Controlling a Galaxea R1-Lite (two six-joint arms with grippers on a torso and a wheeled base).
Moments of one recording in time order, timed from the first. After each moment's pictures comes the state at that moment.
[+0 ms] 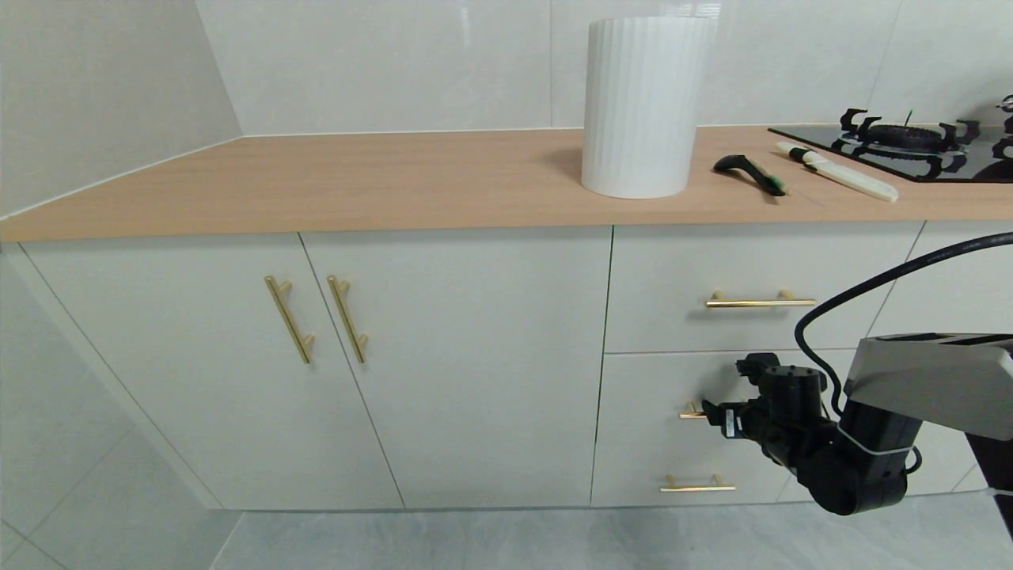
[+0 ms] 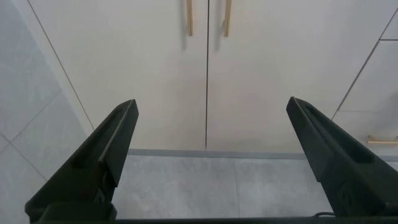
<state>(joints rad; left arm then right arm) 0.00 0.00 0.00 0.00 0.04 -0.01 0.14 2.48 -0.81 -1.21 -0.22 0.03</state>
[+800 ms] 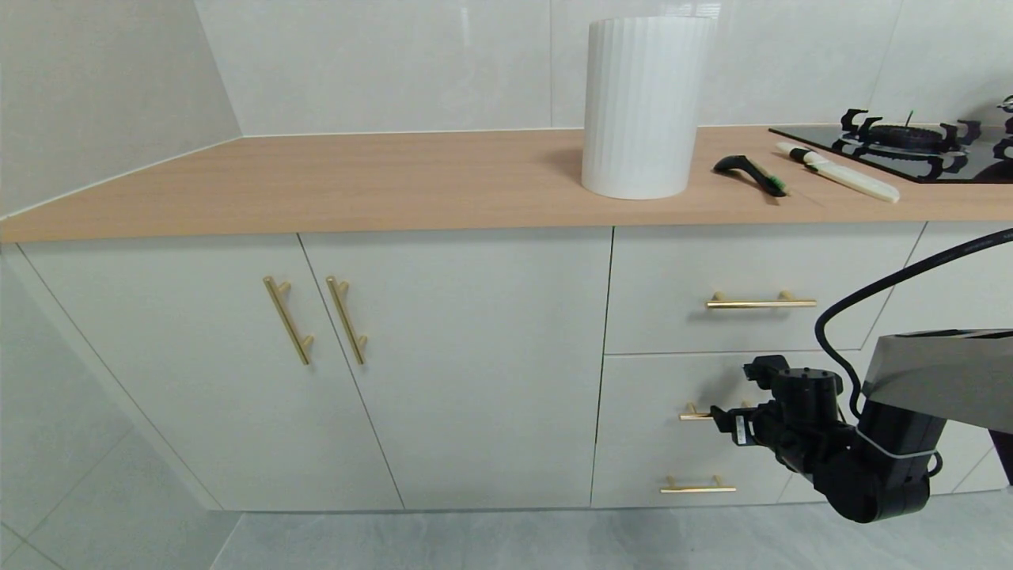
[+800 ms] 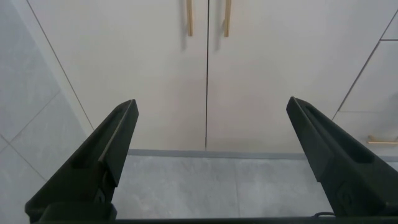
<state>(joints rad) 0.00 0.00 0.00 0.00 0.04 -0.01 0.14 2.43 -0.72 -1.20 -0.20 -0.02</state>
